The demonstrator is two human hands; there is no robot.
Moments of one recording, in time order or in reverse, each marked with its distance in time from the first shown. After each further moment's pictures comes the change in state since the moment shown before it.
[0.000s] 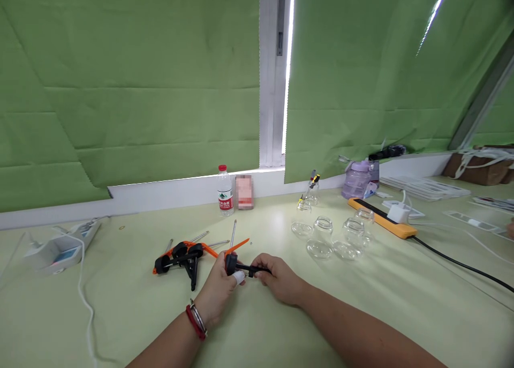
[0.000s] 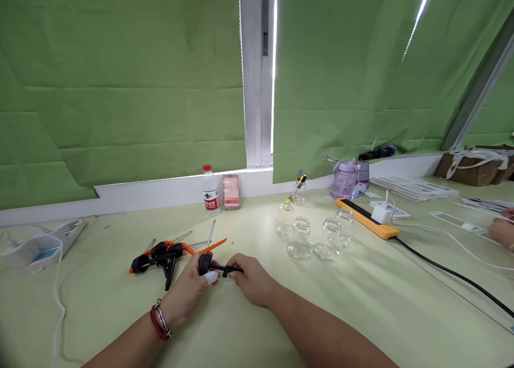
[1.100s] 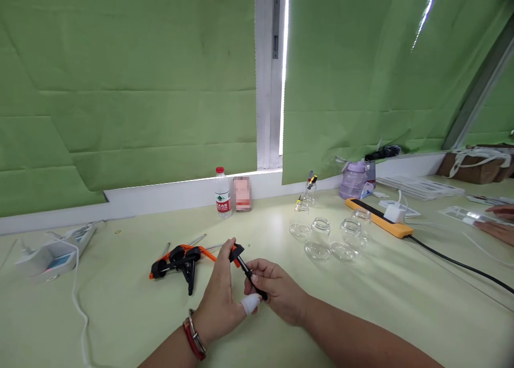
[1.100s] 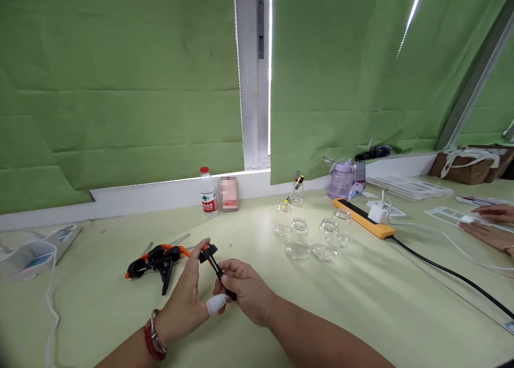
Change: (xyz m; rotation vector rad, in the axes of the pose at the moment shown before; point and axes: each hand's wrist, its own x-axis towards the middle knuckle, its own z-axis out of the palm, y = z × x) left_hand -0.022 0.010 0.001 0.323 -0.018 0.489; right_hand -0.010 -0.018 0.021 0.843 -0.074 0.090
